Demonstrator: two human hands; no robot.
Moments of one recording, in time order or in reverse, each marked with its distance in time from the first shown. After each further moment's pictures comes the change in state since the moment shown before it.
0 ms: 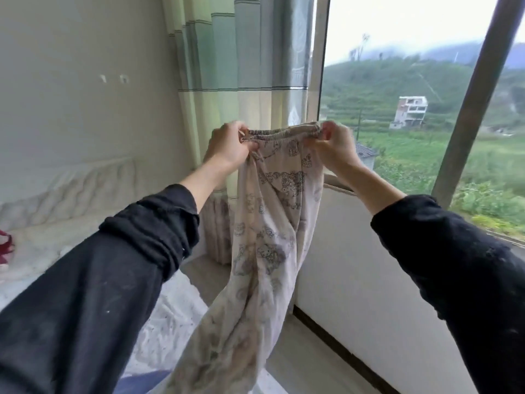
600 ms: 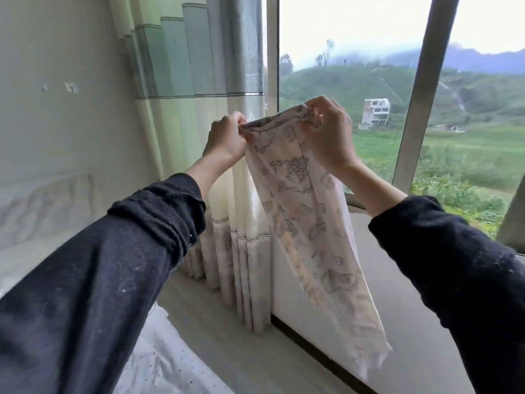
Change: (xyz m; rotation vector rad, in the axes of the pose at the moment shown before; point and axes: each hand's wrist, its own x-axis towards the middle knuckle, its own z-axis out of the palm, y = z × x) left_hand 0.058 0.068 0.089 -0.073 -0.018 0.110; right_hand 0.038 0.033 -0.079 -0.293 0.281 -0.343
